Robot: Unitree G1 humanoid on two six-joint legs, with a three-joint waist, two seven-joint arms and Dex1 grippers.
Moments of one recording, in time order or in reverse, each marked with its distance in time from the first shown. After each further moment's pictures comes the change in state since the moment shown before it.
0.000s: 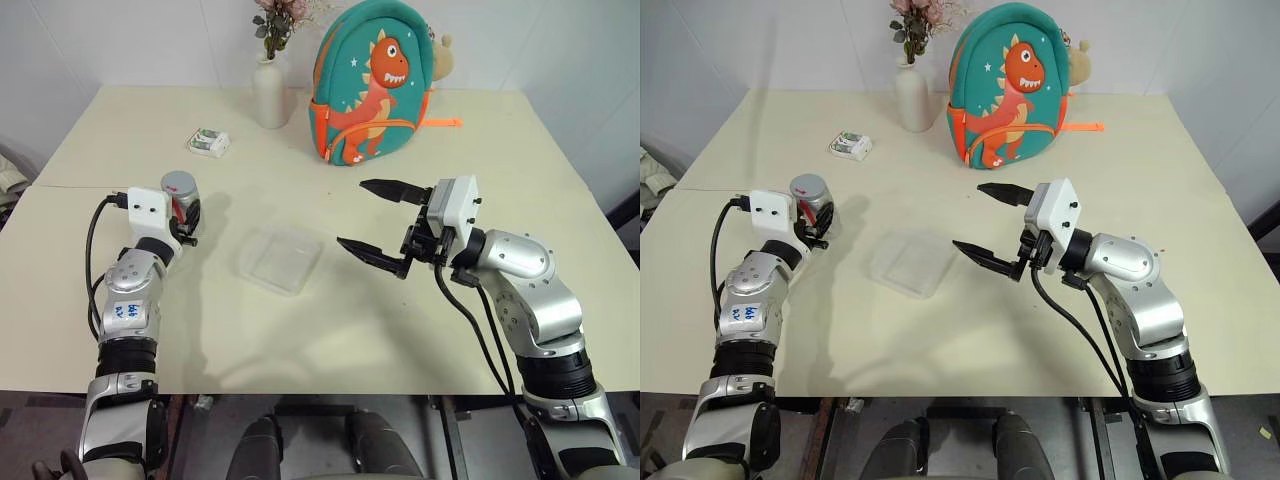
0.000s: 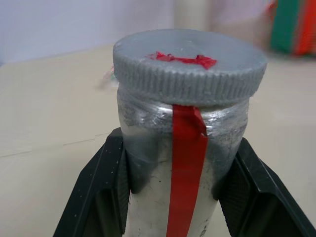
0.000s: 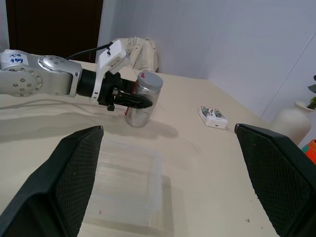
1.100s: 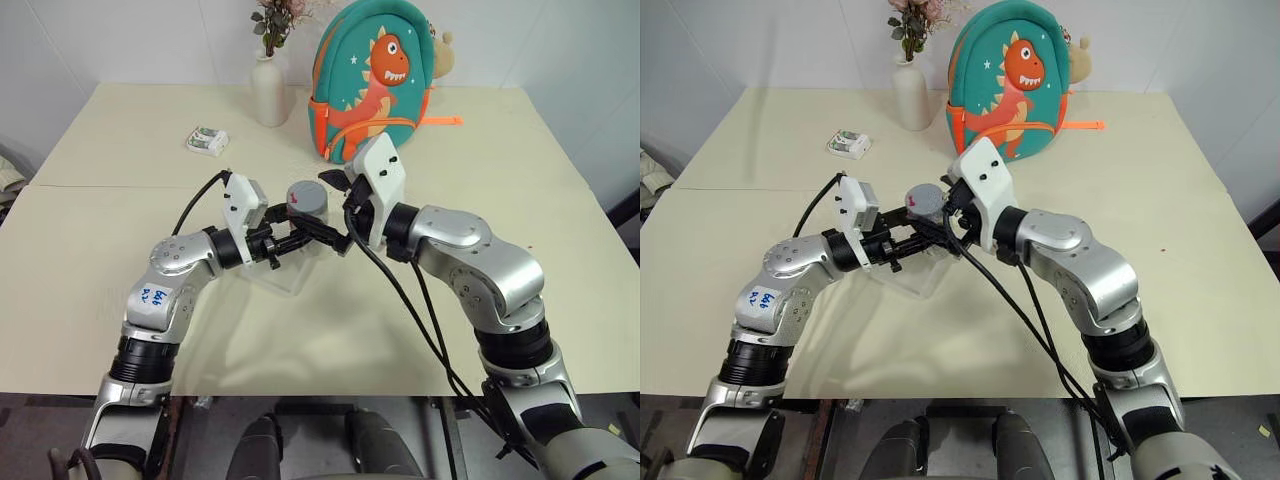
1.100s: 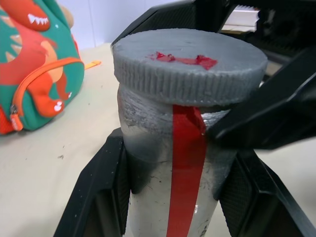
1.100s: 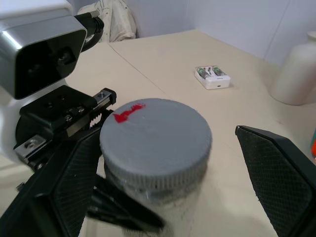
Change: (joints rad) left arm -0.027 0.005 -0.289 -0.403 -0.194 0.320 -0.391; right arm -0.258 0.153 0.147 -0.048 0.007 0.562 -0.415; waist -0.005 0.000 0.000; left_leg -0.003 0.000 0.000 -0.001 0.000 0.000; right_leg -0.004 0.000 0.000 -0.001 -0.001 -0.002
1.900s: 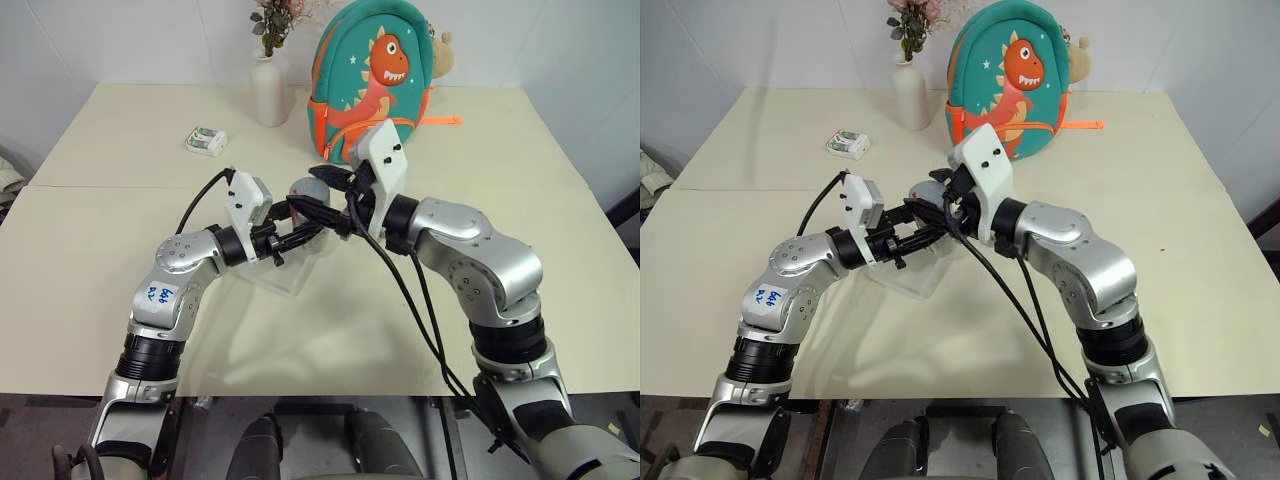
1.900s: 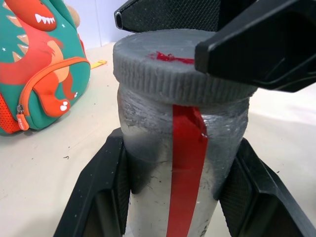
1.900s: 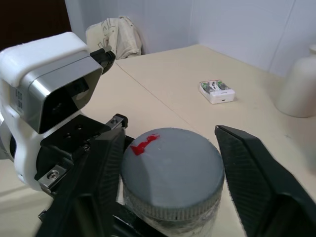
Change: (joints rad) left arm 0.002 -0.021 0.002 0.013 0.029 -0.003 0.011; right arm -0.017 0.044 -0.044 0.007 0.026 -0.005 0.028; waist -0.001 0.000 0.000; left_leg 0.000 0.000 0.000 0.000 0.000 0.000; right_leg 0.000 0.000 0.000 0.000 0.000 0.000
